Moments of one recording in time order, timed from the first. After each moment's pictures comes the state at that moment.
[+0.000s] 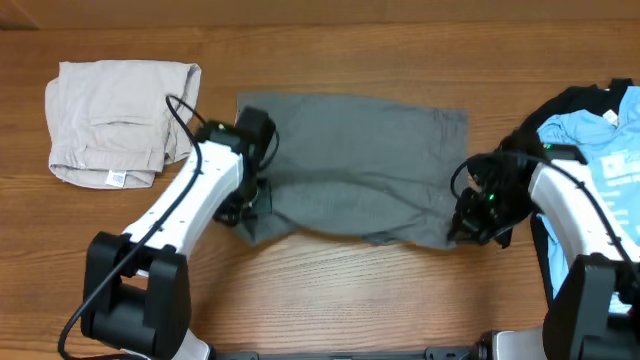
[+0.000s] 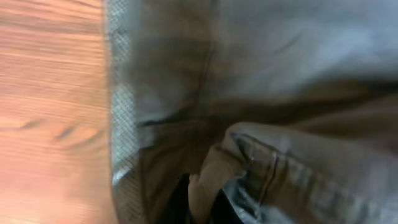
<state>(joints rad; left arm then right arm) -0.31 1.75 1.24 -1.18 -0.06 -0.42 -0.10 1.61 1.03 -1.21 -0.41 0.34</state>
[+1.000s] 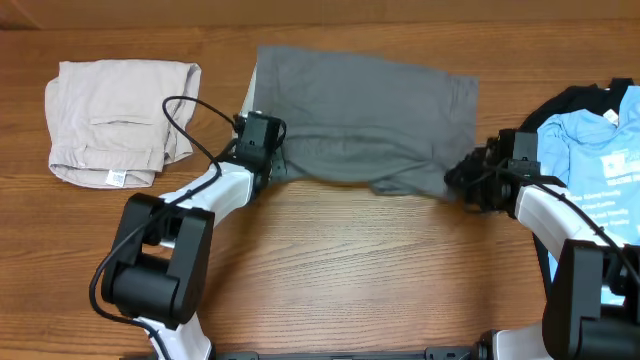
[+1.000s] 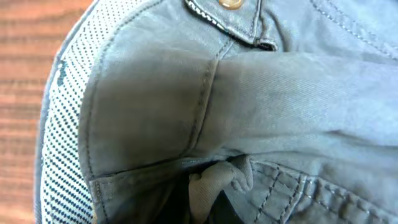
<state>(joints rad) -0.30 1.91 1.02 -0.16 -0.20 -0.48 -0.10 1.65 0.82 -0.25 -0.32 0.57</state>
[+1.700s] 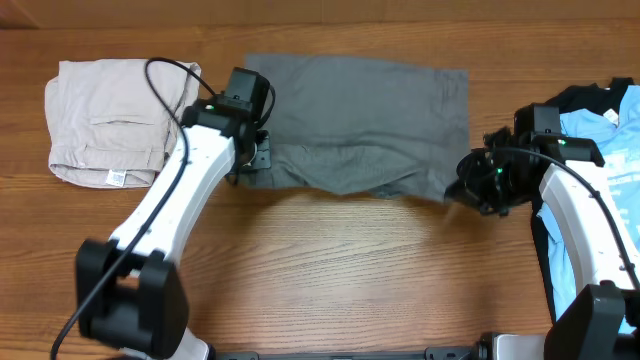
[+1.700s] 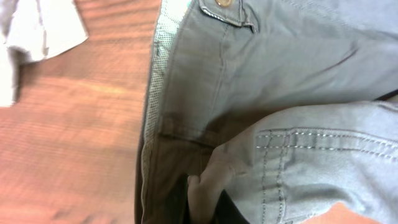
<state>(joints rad) -0.27 1.74 1.42 -1.02 -0.15 -0.37 -0.10 1.54 1.14 -1.09 -0.49 0.36</state>
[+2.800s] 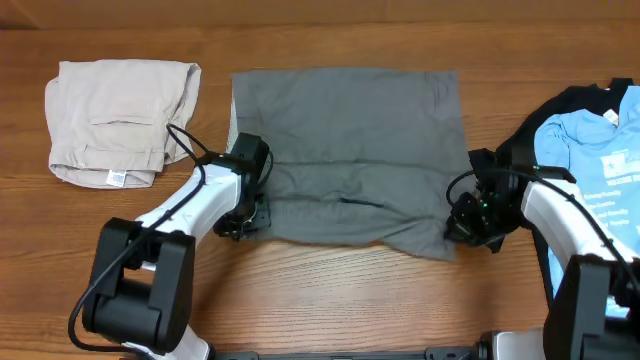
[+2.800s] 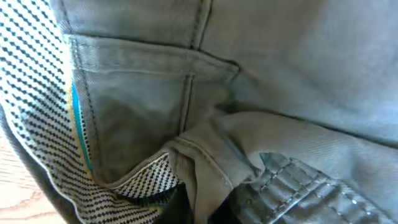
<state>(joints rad) -0.27 1.78 1.01 -0.86 -0.04 -0.44 -0.10 1.61 0.89 -0.93 -0.38 0.45</state>
